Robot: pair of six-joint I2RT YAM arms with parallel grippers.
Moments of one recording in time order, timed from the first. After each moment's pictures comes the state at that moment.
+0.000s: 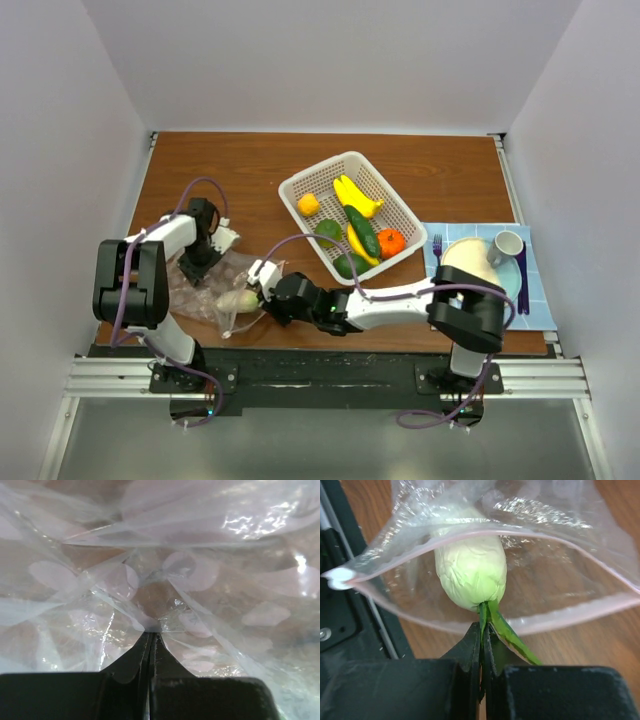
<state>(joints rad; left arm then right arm) -0.02 1.66 0.92 -0.78 -0.13 0.58 1.27 1.78 0.98 0.25 0.15 0.16</state>
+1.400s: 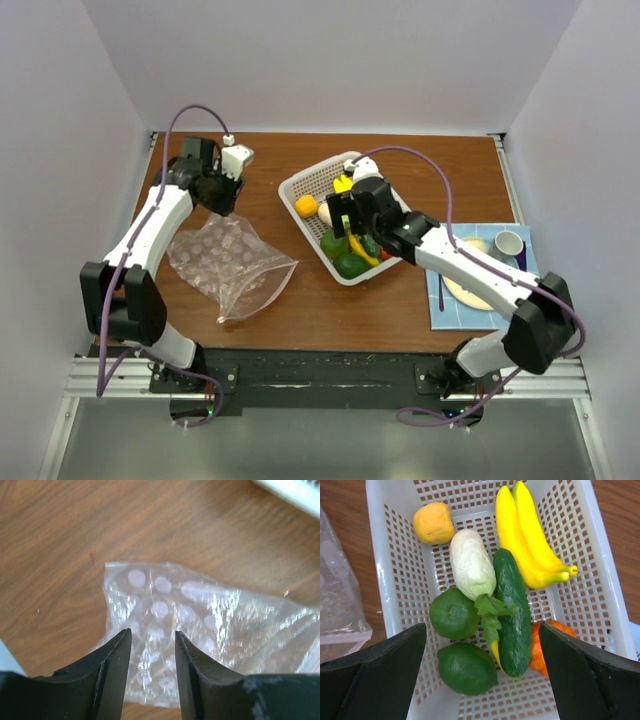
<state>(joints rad) -0.13 1.56 1.36 -0.74 0.12 0.37 0.74 1.44 1.17 -0.35 0.36 0.23</state>
